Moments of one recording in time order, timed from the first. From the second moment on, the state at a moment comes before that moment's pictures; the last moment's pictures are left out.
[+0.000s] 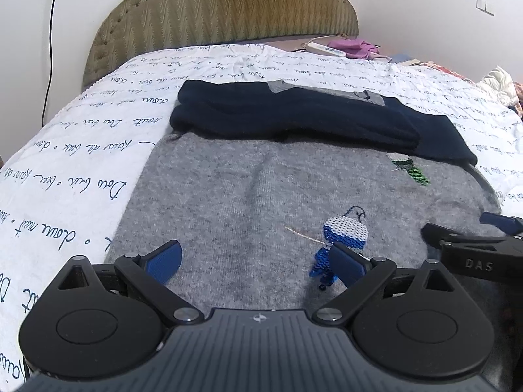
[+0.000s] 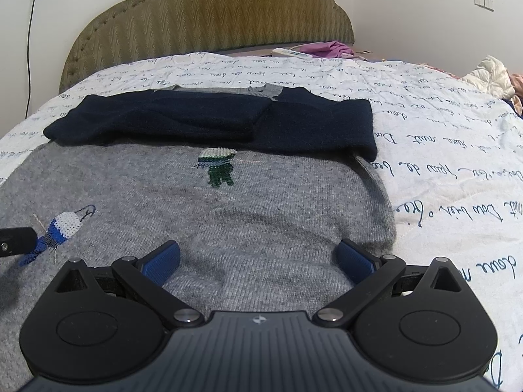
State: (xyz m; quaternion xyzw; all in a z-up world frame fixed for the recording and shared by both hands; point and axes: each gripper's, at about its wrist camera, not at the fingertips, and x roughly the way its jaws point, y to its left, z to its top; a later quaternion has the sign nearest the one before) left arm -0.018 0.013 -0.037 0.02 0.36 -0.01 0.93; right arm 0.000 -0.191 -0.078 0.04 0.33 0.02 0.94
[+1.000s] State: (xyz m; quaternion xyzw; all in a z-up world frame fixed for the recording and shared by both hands) left arm -0.066 0.026 -0.033 0.04 0.36 0.02 0.93; right arm -0.080 -0.166 -0.042 -0.03 0.30 0.05 0.95
